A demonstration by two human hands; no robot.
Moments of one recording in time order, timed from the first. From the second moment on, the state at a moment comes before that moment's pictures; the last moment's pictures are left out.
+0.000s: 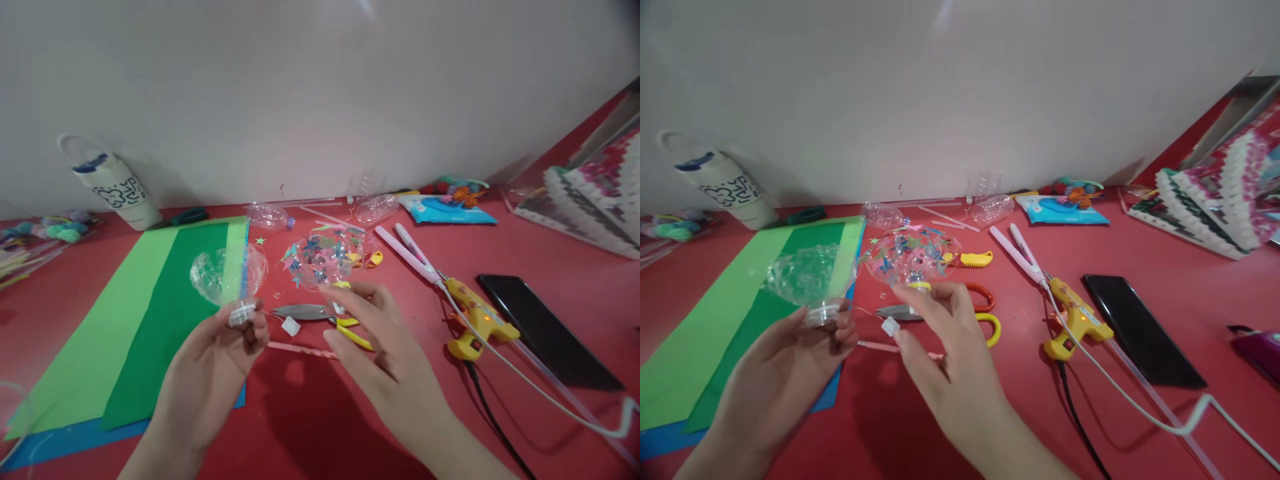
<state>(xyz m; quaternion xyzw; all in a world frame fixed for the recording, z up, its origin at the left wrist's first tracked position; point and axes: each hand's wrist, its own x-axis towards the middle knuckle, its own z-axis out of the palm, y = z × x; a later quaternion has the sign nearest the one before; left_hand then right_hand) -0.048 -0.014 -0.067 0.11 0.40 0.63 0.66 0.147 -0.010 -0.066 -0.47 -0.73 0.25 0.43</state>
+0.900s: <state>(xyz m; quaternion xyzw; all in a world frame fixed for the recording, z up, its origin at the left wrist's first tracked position) -0.035 -0.030 -0.068 0.18 0.32 0.60 0.71 0.152 -0.005 -0.067 -0.41 -0.65 0.40 0.49</state>
